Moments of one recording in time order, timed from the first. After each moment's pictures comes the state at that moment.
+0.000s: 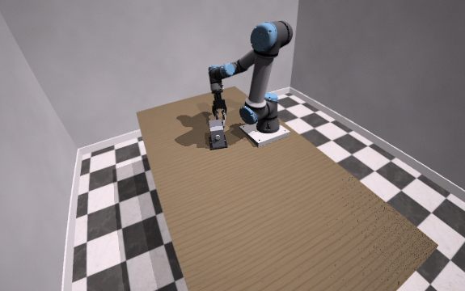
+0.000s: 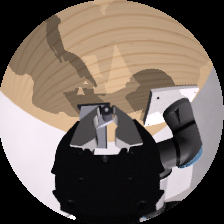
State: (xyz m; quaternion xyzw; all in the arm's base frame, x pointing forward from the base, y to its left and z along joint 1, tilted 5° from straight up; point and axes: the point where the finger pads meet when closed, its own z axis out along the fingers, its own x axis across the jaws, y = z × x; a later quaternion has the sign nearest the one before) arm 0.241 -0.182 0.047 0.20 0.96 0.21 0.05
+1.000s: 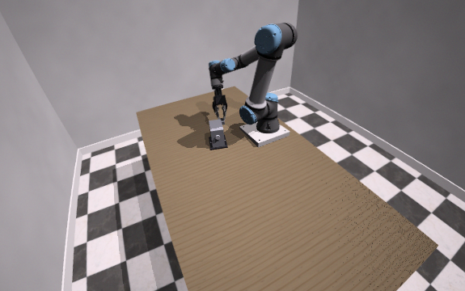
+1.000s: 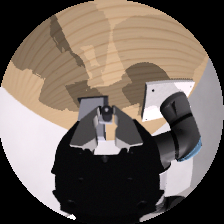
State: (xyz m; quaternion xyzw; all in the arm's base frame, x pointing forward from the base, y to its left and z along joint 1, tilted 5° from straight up) arm 0.237 -0.178 0.076 0.20 0.96 0.21 0.05
